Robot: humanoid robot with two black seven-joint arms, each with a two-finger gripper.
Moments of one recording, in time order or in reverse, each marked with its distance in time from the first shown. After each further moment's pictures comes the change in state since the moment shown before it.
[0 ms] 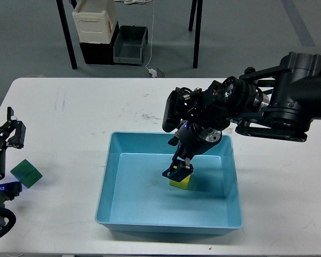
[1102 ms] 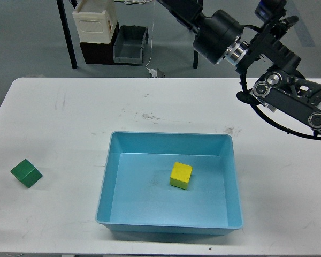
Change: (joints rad) left arm -0.268 0.395 -0.078 0.154 1.067 0.079 -0.051; right arm -0.665 -0.168 1.129 0.013 0.597 -0.478 -0.042
